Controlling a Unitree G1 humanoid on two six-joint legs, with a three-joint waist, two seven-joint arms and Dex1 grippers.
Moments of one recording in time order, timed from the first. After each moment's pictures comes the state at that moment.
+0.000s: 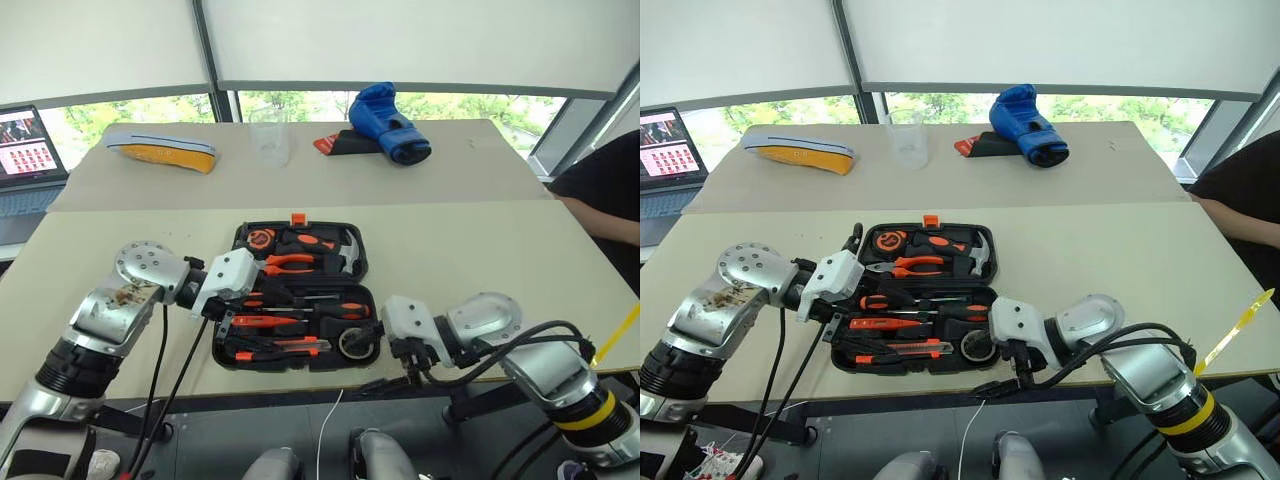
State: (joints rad) left arm -0.54 0.83 -0.19 -0.13 -0.38 0.35 -1.43; right arm -0.42 -0.79 0.29 -0.44 0.41 0.62 1.18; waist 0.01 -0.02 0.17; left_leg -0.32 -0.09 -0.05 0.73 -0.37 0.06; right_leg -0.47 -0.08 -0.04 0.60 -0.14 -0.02
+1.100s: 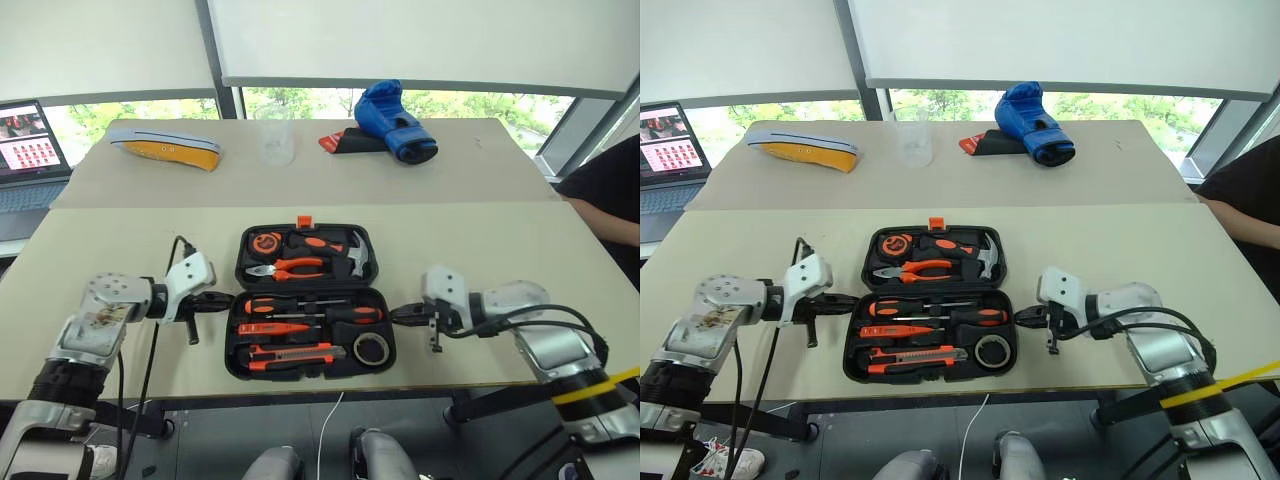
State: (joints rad) left arm -0.44 0.78 -0.10 0.21 -0.16 0.22 -1.23; right arm -0.38 -0.77 0.18 -0.02 0.20 0.26 1.18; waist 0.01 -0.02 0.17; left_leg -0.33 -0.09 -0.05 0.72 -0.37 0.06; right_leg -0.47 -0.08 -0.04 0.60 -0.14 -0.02
